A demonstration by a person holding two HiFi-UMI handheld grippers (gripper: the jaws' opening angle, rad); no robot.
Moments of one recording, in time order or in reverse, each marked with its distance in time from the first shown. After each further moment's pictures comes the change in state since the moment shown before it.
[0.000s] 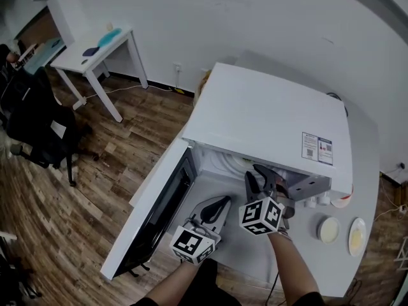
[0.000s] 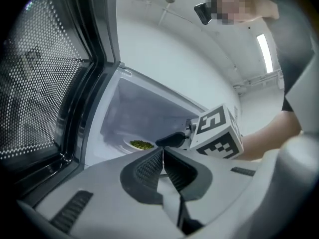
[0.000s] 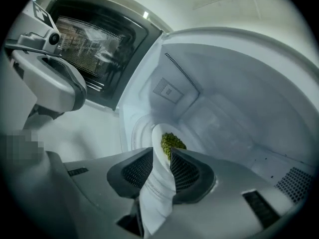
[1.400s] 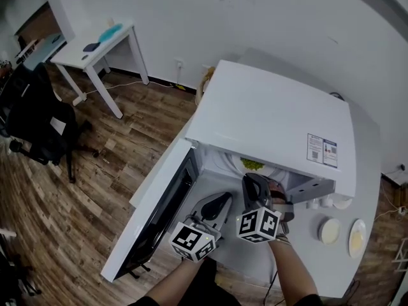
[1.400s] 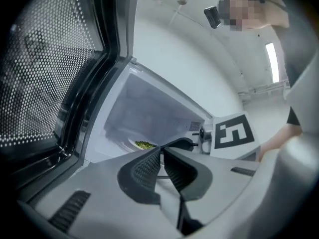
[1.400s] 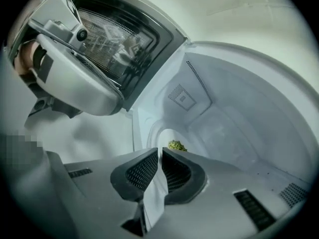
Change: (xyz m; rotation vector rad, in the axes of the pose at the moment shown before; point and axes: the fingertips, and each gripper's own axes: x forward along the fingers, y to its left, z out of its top) left arm 0.005 0.012 0.000 -0.093 -0.002 0.007; right arm -0.005 0.027 0.012 -0.134 -0.032 0.037
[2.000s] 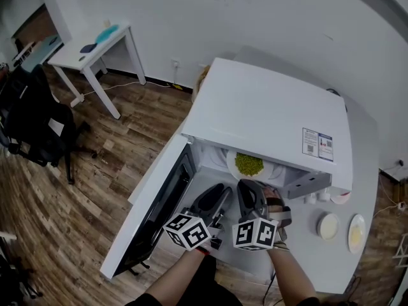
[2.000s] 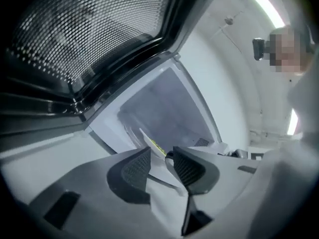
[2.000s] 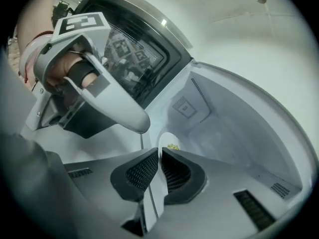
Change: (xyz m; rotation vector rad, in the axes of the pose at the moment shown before) left arm 0.007 0.020 -0.011 -0.433 -0.044 0.014; right arm -0.030 0.017 0.012 -0.029 -0.050 -0.015
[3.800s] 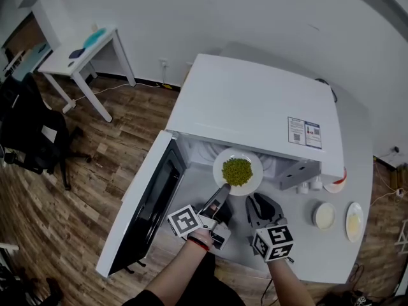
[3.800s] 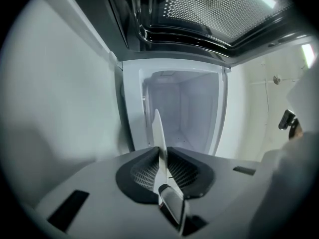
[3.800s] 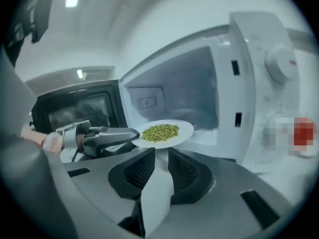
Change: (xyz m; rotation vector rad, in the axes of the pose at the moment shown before) left arm 0.015 -0.006 -0.044 -0.691 0.000 -0.106; right arm -0.064 0.016 -0.062 1.052 -0.102 0.042
